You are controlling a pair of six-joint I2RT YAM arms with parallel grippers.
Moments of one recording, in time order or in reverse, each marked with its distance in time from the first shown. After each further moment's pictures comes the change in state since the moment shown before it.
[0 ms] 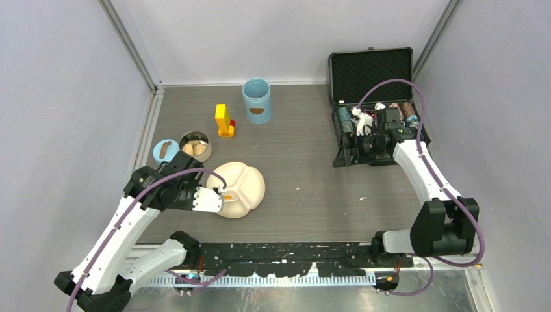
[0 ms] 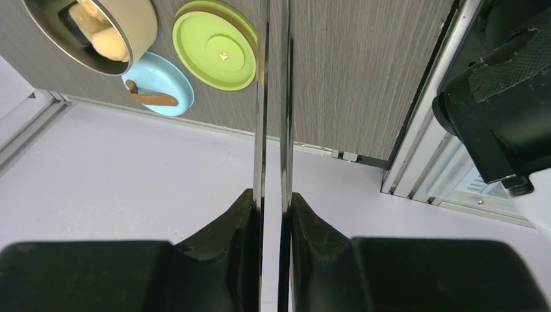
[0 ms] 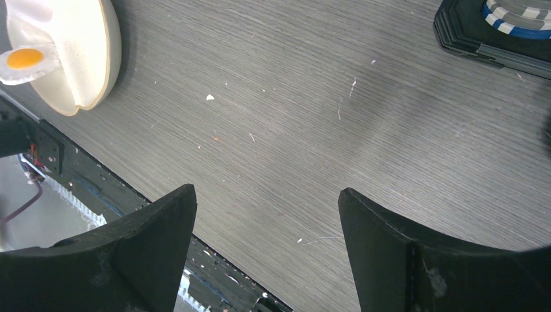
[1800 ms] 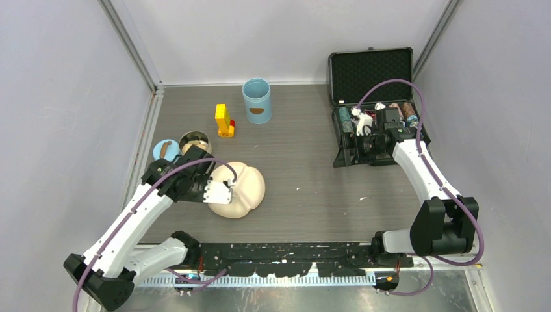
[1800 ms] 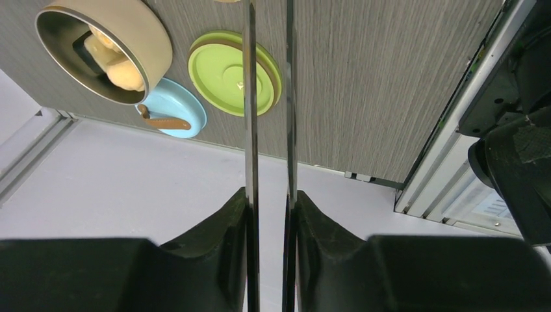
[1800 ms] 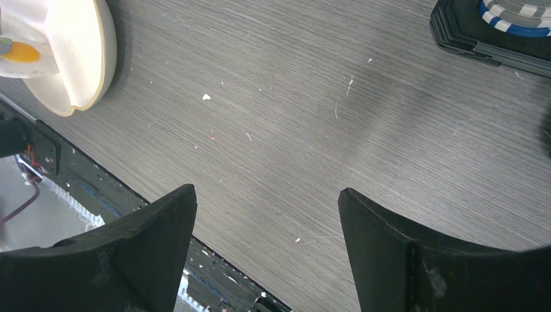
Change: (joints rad) left arm 0.000 0.079 -0.065 0.148 0.008 0.006; right arm 0.000 0.007 0.000 0.000 0.008 -0.001
